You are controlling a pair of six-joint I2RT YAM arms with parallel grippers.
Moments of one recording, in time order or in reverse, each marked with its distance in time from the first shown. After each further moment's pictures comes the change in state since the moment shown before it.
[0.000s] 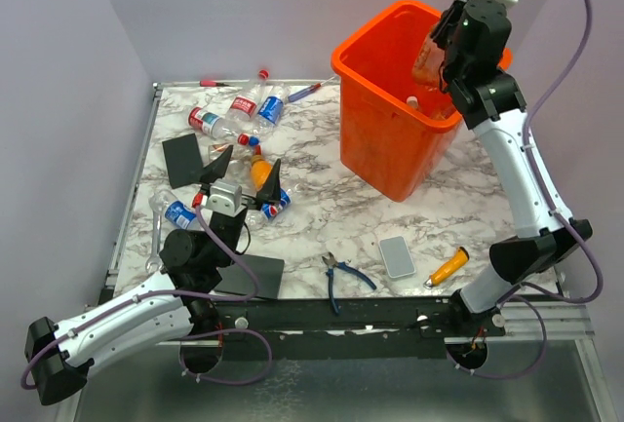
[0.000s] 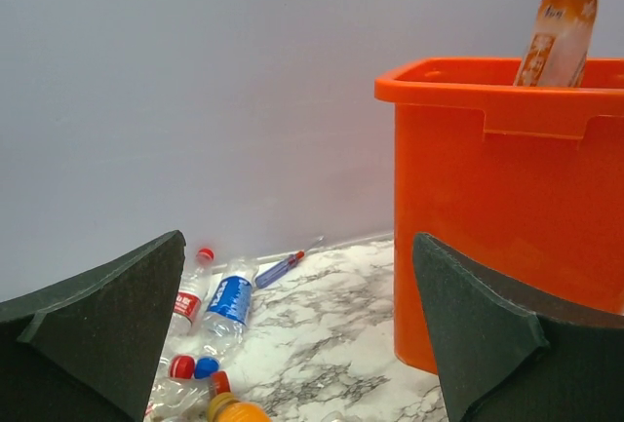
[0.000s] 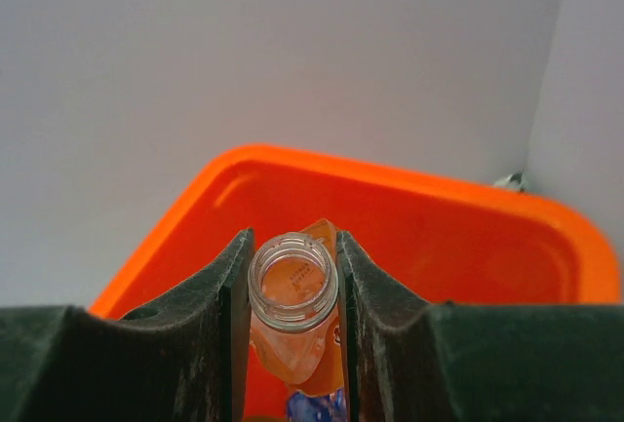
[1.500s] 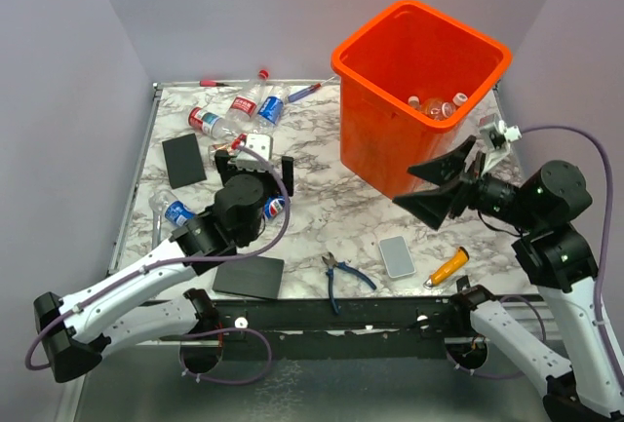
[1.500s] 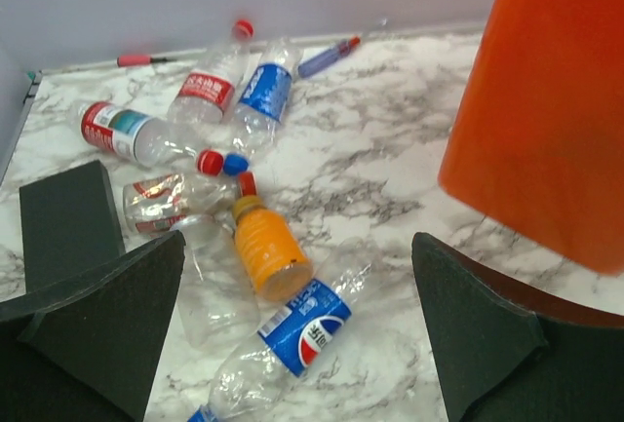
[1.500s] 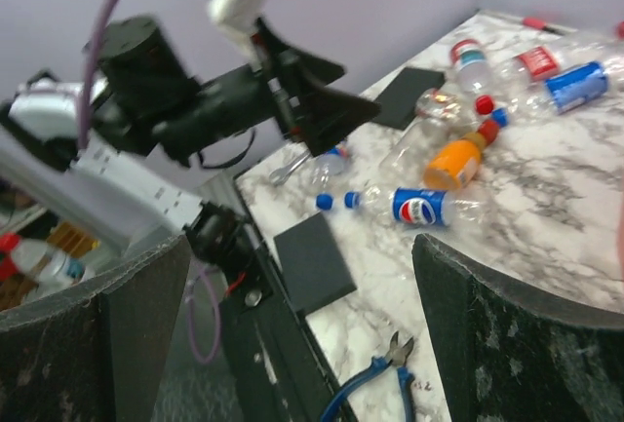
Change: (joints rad) left arm 0.003 0.254 0.380 -0.777 -0.286 -0.424; right arm -0.014 -0.894 -0.881 -0.075 -1.333 0.225
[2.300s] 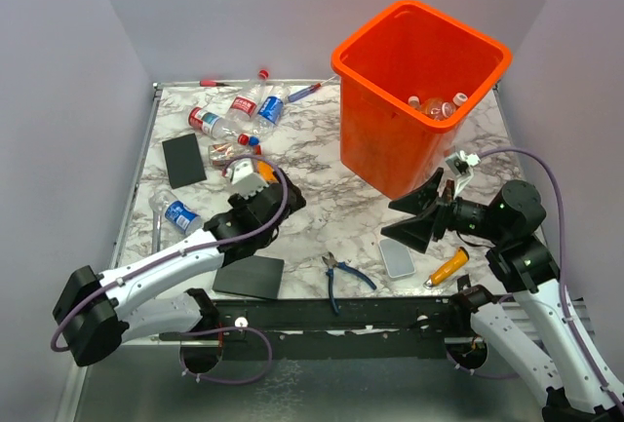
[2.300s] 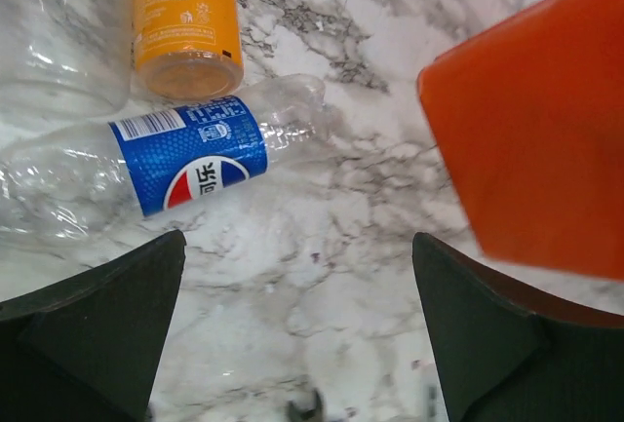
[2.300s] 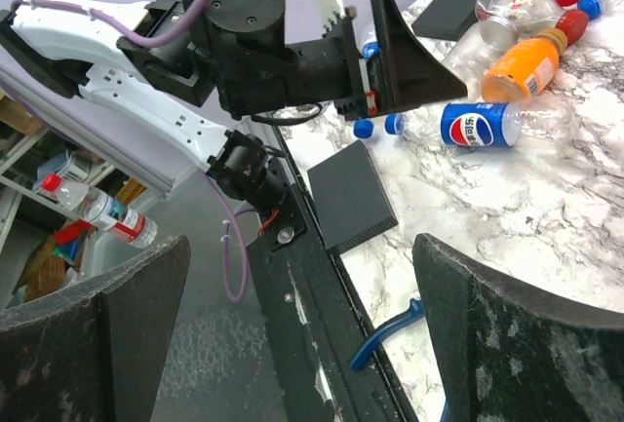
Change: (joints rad) left arm 0.057 0.235 -0.075 -0.322 0.152 -0.927; right arm 0.000 -0.146 -0.392 0.172 -0.191 0.091
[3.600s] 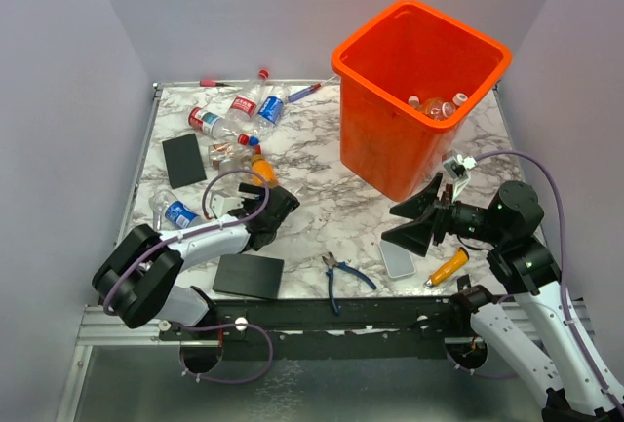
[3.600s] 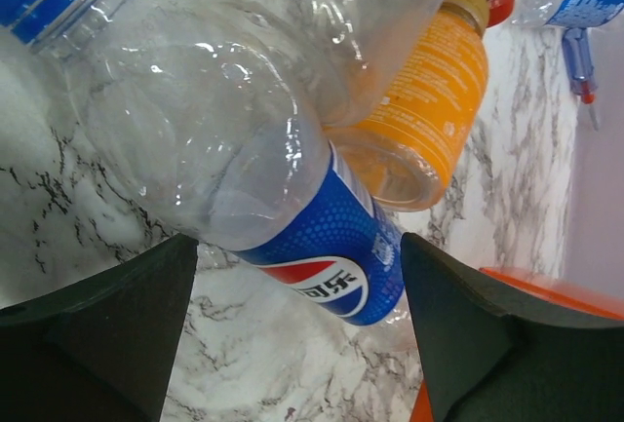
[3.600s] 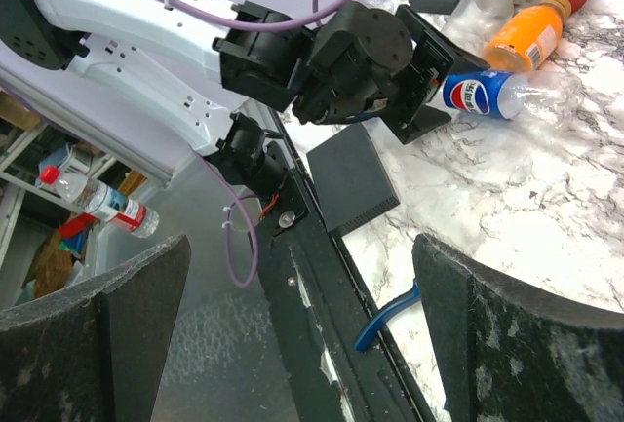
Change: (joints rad) left arm 0.166 0.257 -0.127 0.075 -0.088 -0.949; right arm 0.000 -0.012 0.002 -0.082 0.001 -0.027
